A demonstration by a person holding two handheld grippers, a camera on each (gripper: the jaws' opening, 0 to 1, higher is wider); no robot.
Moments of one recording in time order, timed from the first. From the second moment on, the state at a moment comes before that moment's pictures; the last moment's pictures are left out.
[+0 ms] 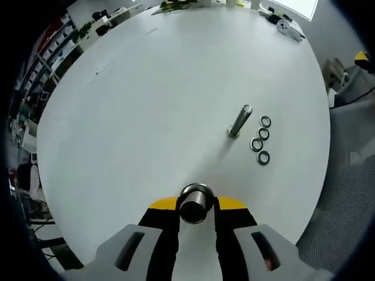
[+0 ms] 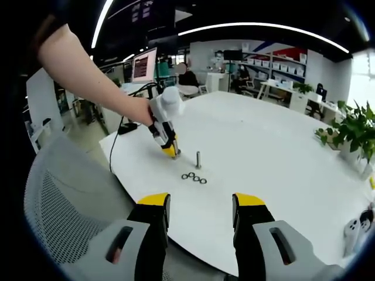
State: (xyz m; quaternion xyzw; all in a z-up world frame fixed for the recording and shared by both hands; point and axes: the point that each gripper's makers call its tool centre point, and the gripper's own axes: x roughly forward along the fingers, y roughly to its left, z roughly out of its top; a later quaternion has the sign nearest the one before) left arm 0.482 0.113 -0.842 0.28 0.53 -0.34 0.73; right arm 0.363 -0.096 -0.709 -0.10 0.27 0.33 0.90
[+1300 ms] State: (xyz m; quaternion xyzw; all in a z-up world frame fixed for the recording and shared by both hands) left arm 0.418 0.112 -0.756 0.11 0.38 -0.28 0.87; right arm 0.353 -0.080 -0.710 -0.11 0.27 0.38 0.88
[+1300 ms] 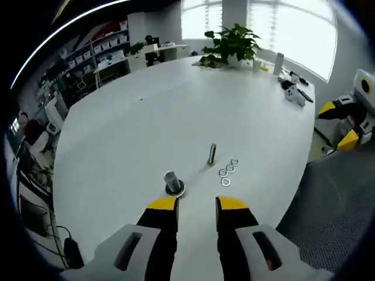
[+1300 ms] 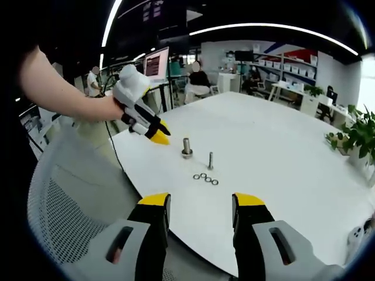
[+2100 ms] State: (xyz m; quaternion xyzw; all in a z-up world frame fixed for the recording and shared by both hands) left arm 0.359 0.129 -0.696 0.10 0.30 -0.29 0.91; right arm 0.344 -0.073 -0.718 -0.11 0.29 0.40 0.86
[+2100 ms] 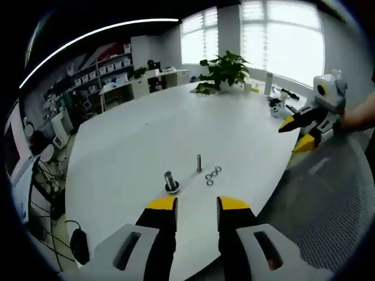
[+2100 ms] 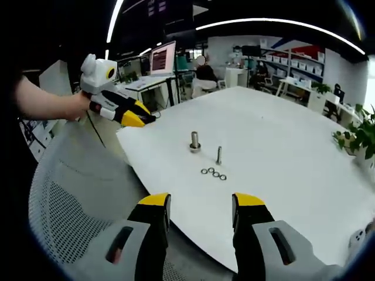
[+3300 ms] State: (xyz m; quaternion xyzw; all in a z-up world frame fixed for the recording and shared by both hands) left arm 0.344 0.145 -0.694 0.04 0.26 -0.26 0.93; right arm 0.333 -0.063 -0.722 -0.12 0.30 0.42 0.85
